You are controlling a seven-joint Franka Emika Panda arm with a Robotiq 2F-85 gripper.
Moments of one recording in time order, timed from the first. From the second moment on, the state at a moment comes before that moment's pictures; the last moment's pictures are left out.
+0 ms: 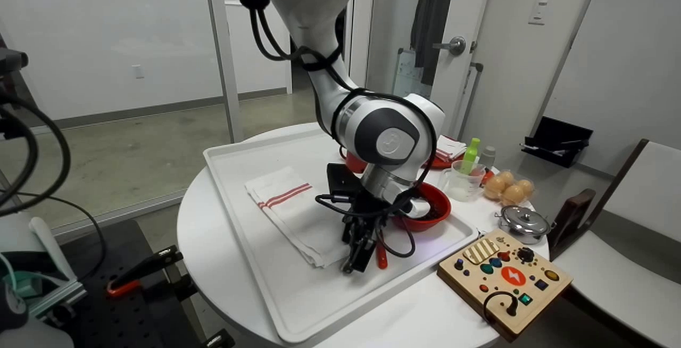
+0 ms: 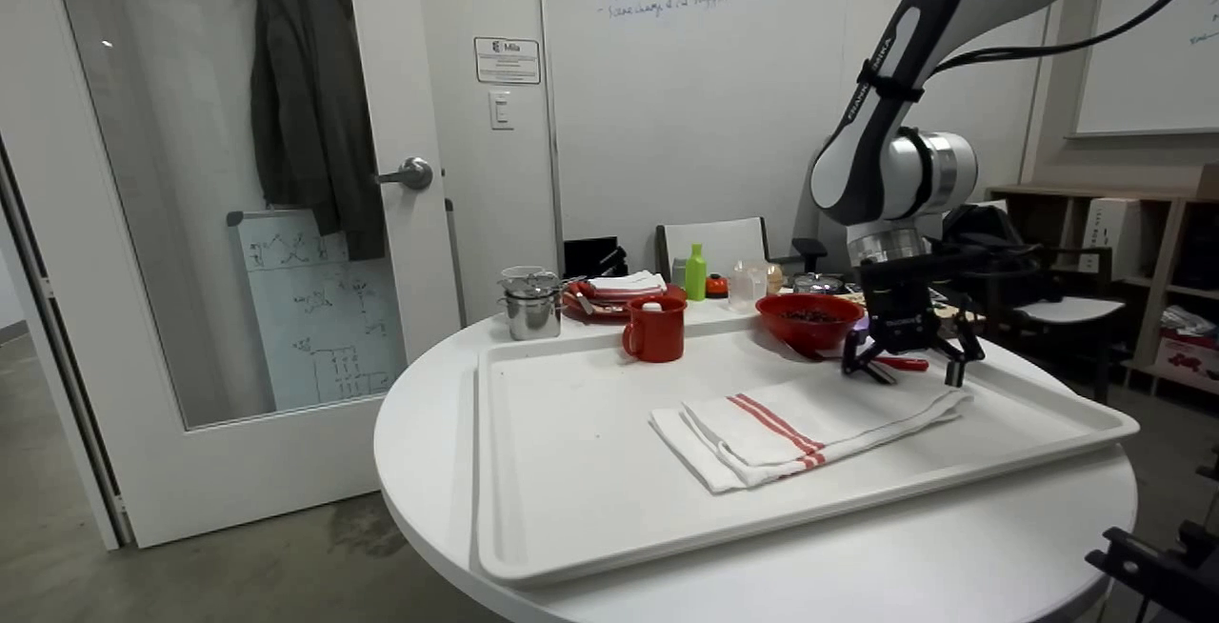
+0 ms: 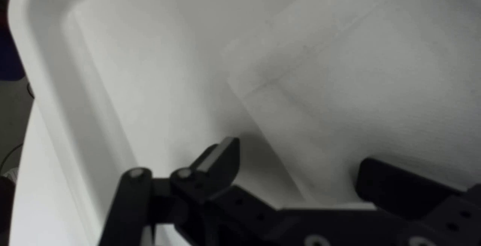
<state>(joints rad) -0.10 0.66 -0.14 -2.02 0.10 2.23 0.43</state>
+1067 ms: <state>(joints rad) -0.16 0.61 -0.09 -1.96 0.30 1.97 0.24</state>
